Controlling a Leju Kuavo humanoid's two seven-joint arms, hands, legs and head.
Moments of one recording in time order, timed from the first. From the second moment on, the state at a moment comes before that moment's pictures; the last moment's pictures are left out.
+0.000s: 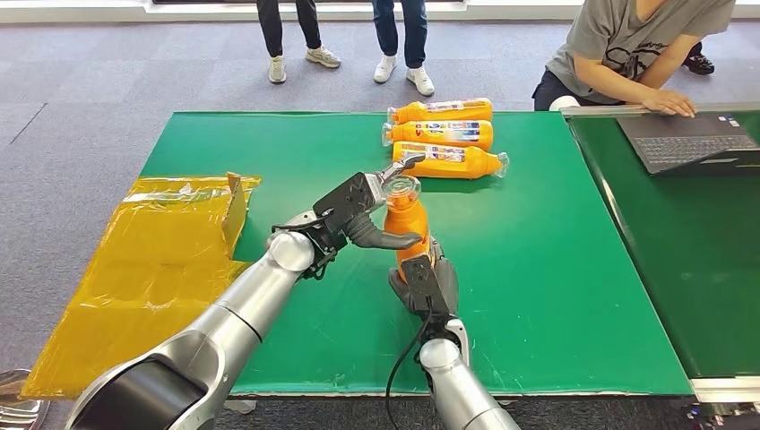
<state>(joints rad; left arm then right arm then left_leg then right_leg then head) -0.81 -0.27 -0.41 -0.53 -0.15 -0.40 -0.43 -0.40 0.32 0.20 -0.56 0.34 -0.49 -0.57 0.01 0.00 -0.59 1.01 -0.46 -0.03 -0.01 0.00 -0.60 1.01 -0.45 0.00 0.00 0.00</state>
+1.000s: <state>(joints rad) -0.83 -0.28 -0.38 -0.48 0.05 -0.53 -0.28 -0.40 0.32 0.19 -0.54 0.35 -0.50 -0.56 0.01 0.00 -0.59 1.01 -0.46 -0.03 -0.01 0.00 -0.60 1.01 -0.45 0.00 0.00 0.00</state>
